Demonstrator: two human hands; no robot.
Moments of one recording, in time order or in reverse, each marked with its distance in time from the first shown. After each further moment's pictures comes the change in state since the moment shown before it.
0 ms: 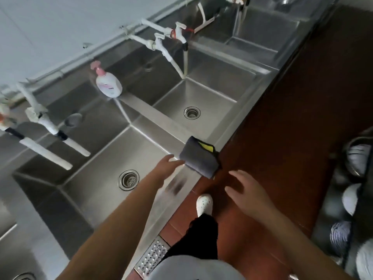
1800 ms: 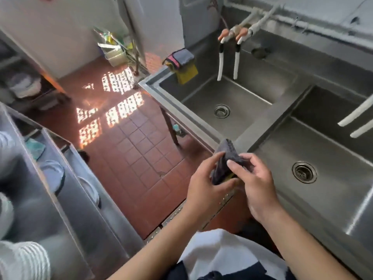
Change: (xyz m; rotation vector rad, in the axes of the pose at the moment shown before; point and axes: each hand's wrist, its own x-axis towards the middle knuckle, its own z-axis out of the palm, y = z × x) left_hand -0.344 -0.160 0.098 -0.818 1.484 0.013; right_hand -0.172 -0.175 0.140 0.309 -1.331 -0.522
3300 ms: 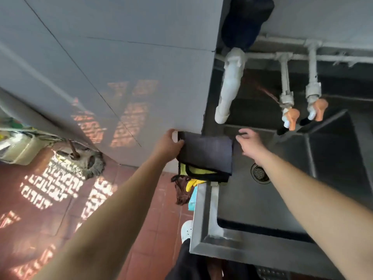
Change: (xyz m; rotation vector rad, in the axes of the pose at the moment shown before) left_hand 0.858 -0.016 -0.329 0.587 -0.544 -0.161; right_hand 0.684 -0.051 0.291 -0.424 0.669 0.329
